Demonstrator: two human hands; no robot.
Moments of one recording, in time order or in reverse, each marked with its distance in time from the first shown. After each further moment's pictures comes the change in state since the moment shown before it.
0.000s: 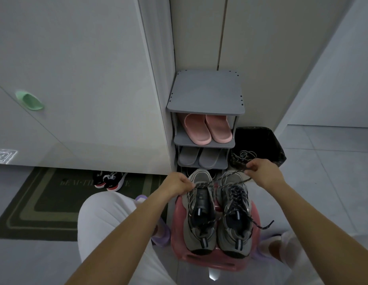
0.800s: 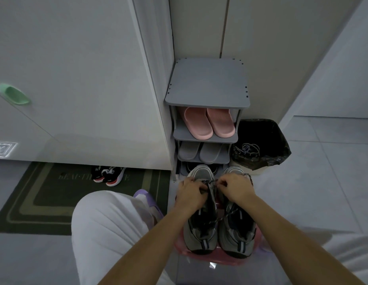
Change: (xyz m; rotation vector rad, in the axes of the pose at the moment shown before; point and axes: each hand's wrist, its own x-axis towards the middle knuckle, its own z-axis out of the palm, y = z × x) left_hand 0.018 -0.021 0.067 0.400 0.098 0.112; right_hand -0.013 -0.030 0.075 -0.238 -0.156 -0.258
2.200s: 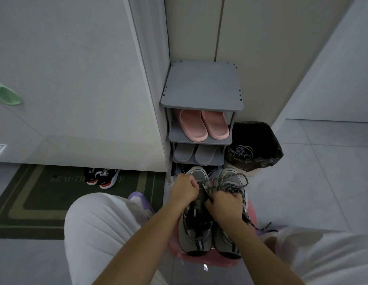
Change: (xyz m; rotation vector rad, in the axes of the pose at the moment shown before) left_hand 0.010 0.008 -0.017 -0.229 0.072 -0.081; right_hand -0.042 -0.028 0.023 -0.120 0.033 0.113
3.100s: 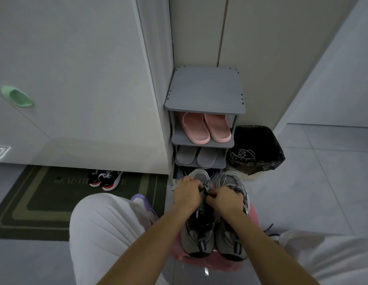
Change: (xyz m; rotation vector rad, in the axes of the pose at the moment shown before) left_hand -0.015 0.001 0.001 0.310 0.009 0.140; right_hand 0.010 -0.005 -0.018 0.191 -0.128 0.049
